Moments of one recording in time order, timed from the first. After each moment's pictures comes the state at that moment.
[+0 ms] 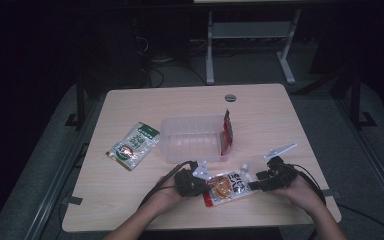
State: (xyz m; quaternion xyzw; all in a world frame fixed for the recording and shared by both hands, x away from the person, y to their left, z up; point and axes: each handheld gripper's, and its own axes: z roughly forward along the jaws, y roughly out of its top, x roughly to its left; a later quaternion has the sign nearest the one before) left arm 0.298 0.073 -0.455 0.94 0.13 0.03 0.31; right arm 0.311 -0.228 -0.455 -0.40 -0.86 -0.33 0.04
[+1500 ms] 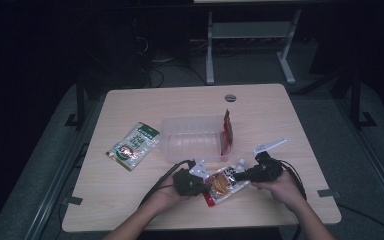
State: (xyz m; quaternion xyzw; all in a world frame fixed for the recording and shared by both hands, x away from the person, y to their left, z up) left arm 0.302 0.078 -0.459 0.93 0.14 0.01 0.33; right arm 0.322 -0.195 -0.446 -0.36 -0.83 -0.42 0.09
